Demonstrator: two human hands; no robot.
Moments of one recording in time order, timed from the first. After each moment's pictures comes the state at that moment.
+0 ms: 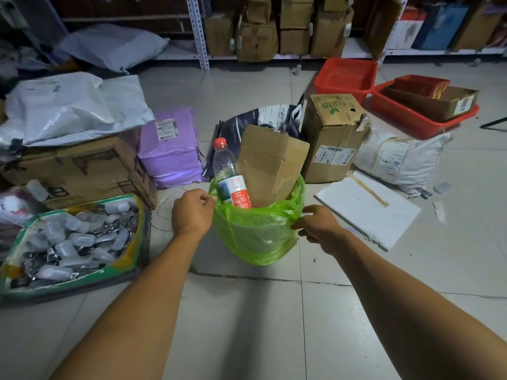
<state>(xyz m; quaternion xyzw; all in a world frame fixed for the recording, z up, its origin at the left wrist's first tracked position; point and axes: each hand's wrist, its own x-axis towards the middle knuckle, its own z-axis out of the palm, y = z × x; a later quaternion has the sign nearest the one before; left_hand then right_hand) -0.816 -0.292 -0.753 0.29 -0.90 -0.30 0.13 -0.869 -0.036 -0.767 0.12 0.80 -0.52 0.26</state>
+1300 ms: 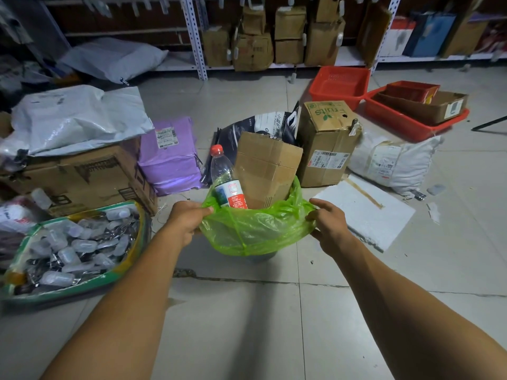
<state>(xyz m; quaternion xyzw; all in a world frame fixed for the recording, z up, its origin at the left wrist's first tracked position) -0.813 -0.295 -0.739 0.36 -0.70 -0.62 -0.01 -0.860 -0.021 -0.753 0.22 0.62 -0.74 0.13</state>
